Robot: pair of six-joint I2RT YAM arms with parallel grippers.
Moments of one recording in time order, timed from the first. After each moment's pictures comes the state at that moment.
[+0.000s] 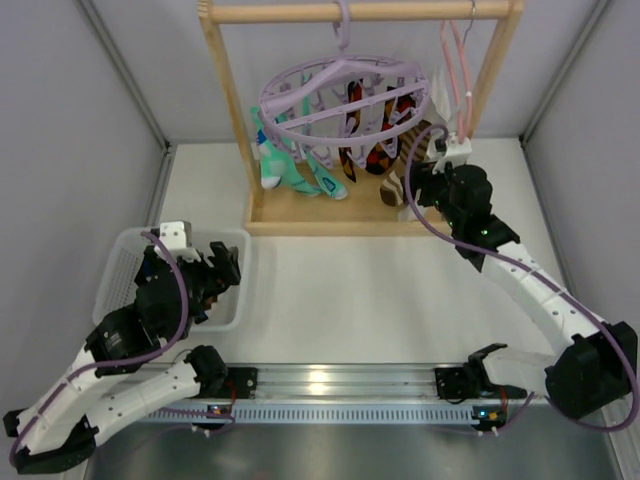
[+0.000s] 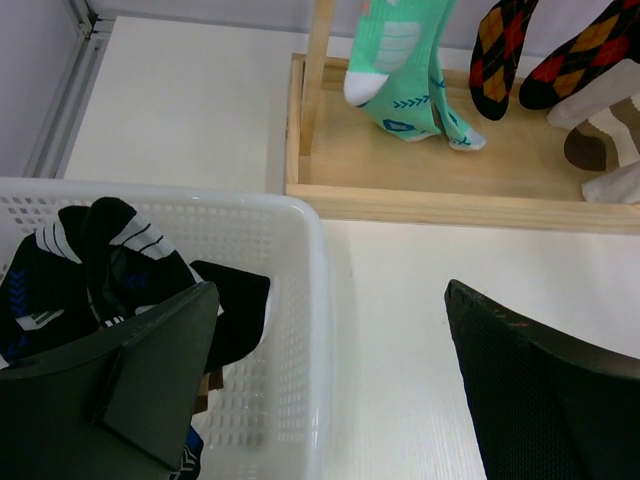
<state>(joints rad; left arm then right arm) -0.92 0.47 0.94 -0.77 -0.84 -0.40 0.42 1.16 0.95 0.02 0.12 0.12</state>
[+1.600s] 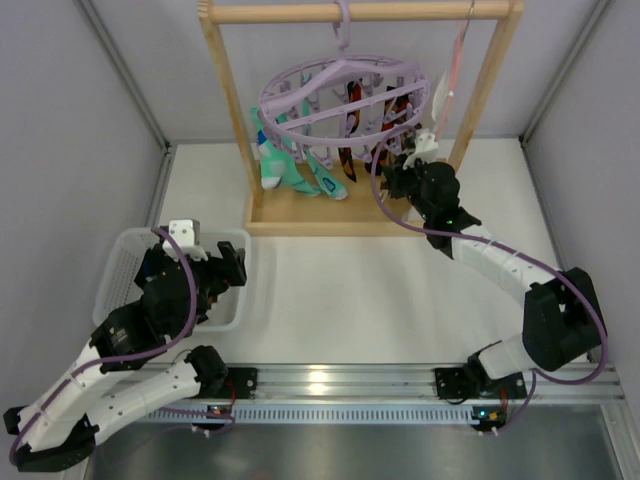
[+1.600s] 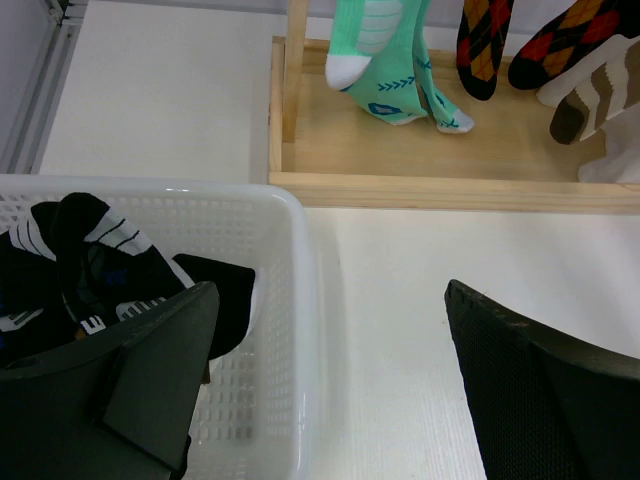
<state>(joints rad) -0.92 0.50 0.93 -0.77 -0.80 -0.41 0.44 1.44 0.98 0.36 0.03 0.12</state>
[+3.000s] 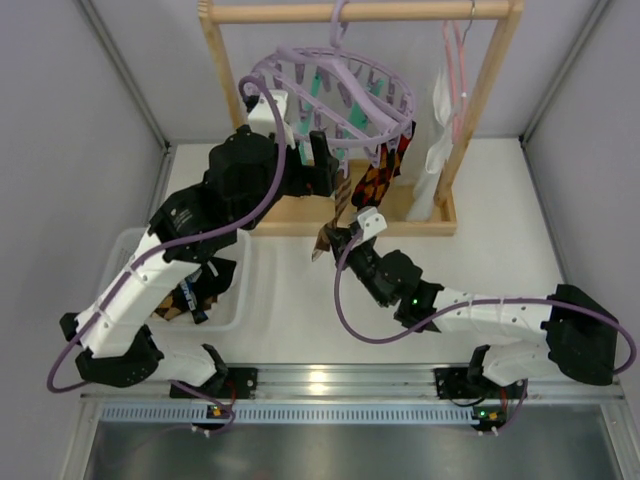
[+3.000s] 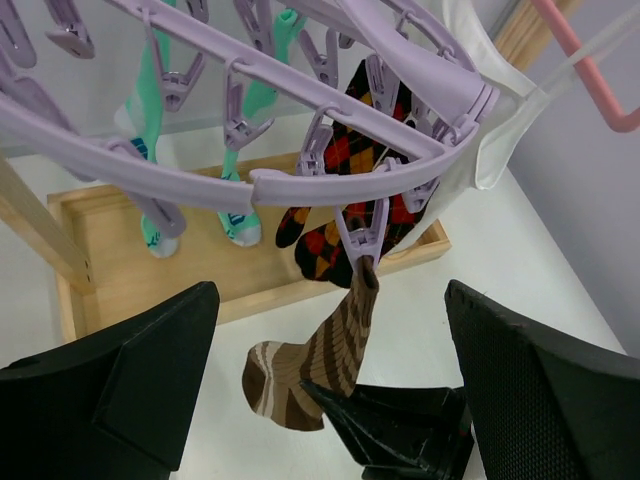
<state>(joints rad) -0.92 1.34 1.90 -0.78 -0.48 -0.35 1.13 1.30 0.71 0.73 0.52 0.02</state>
